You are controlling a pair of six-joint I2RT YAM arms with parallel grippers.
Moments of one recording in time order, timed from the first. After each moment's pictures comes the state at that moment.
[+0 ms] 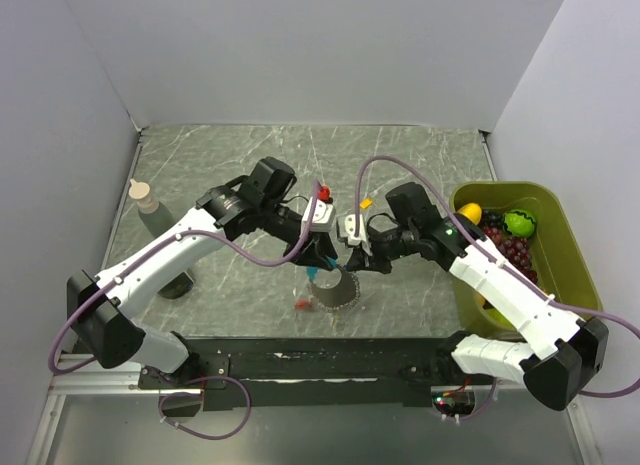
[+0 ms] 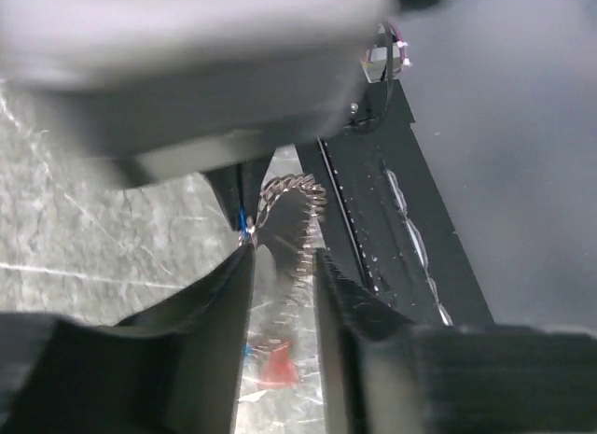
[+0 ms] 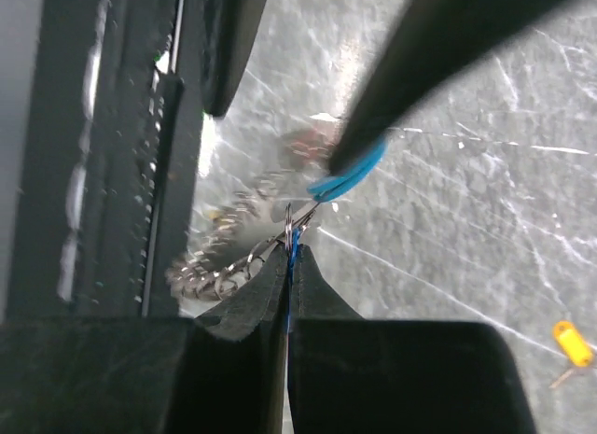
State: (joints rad) left arm -0.74 1.43 1.38 -0.72 1.01 0.61; right arm 0.62 1.14 1.09 -0.83 -0.73 -0.81
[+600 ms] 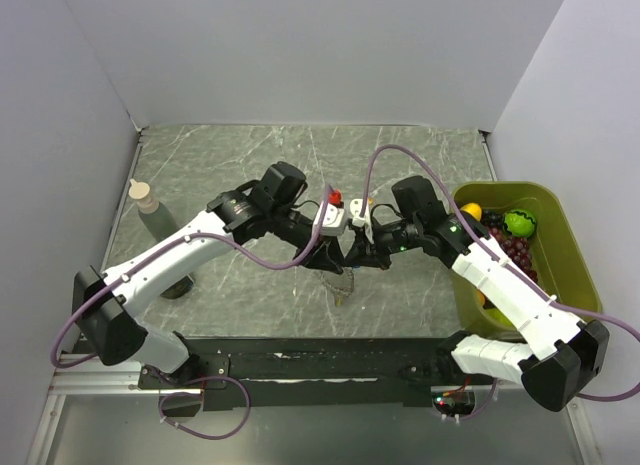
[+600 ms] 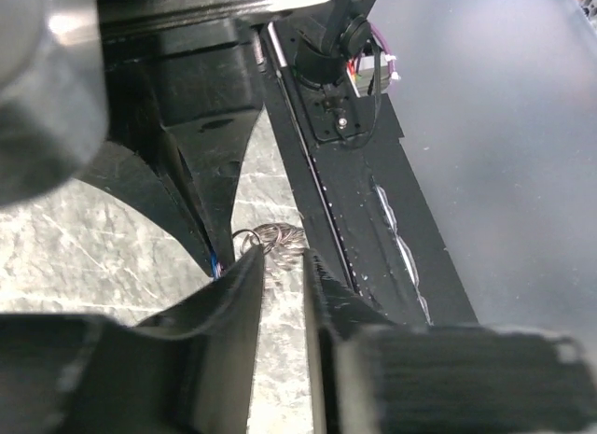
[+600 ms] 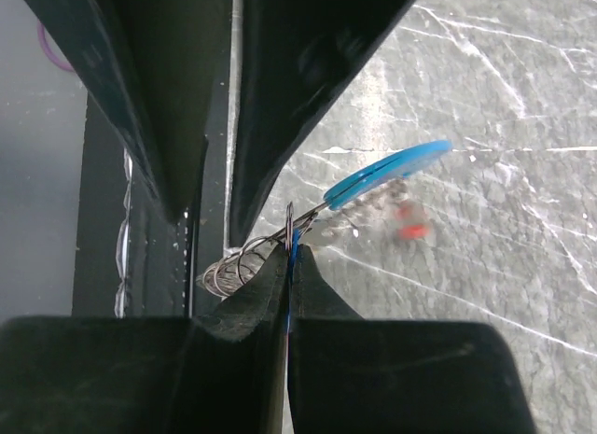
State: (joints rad) left arm -0.80 1.44 1.37 -0.64 0.99 0.53; right arm 0.57 1.14 1.11 -0.77 -0.81 -0.61
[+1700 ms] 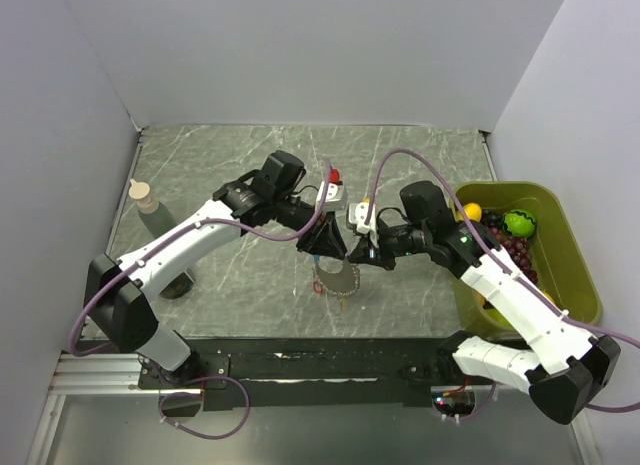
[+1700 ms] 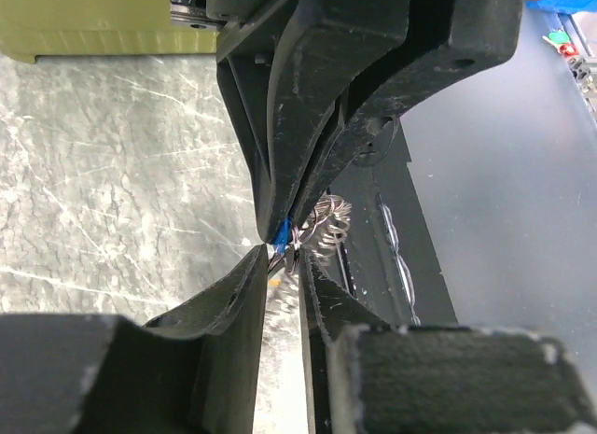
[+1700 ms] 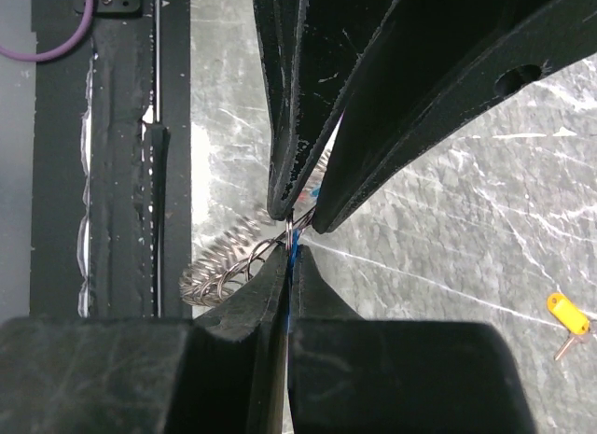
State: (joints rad) left arm -0.73 1.53 1.39 -0.56 1.03 0.38; right arm 0.59 1.06 1.09 -0.74 -0.71 -0.62
